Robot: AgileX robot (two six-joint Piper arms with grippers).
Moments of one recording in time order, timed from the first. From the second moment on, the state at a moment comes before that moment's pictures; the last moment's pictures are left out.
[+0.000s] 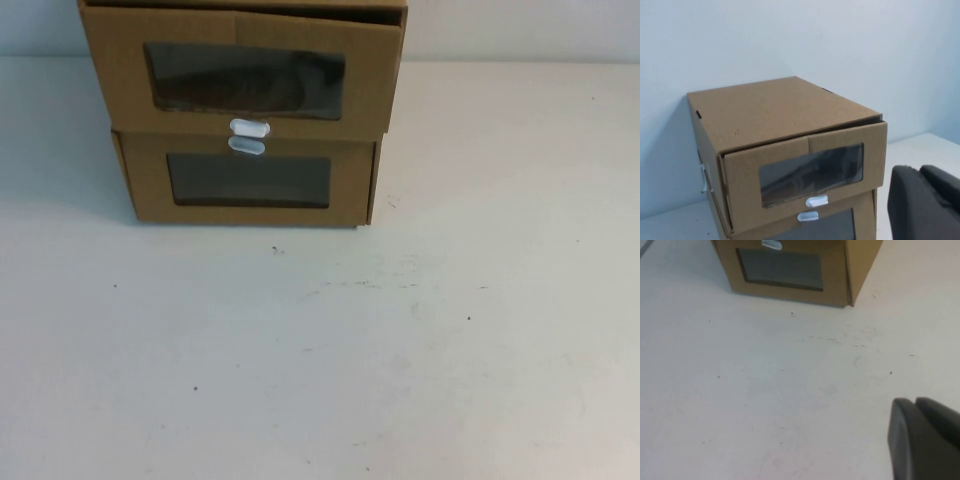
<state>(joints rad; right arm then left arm) 0.49 0.35 -0.77 0.03 0.93 0.16 -0.04 0.43 -0.78 -0.86 0.59 0.83</state>
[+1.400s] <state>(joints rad) 0.48 0.26 0.01 0.19 0.08 0.16 -0.04 -0.01 0.03 -1.28 0.01 1.10</state>
